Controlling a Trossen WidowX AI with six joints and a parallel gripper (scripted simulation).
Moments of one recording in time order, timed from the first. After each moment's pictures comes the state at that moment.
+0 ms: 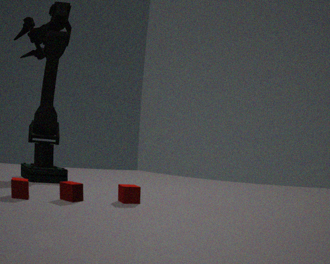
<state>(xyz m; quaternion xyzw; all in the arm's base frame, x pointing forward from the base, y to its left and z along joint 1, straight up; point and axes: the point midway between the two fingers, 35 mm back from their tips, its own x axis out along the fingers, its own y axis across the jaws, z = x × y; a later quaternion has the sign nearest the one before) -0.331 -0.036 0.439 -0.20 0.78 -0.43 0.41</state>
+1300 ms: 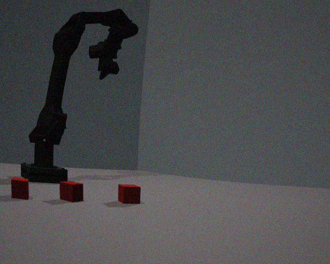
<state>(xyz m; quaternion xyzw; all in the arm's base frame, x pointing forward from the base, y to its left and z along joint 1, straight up) -0.210 0.279 0.359 0.32 0.63 -0.68 0.18</state>
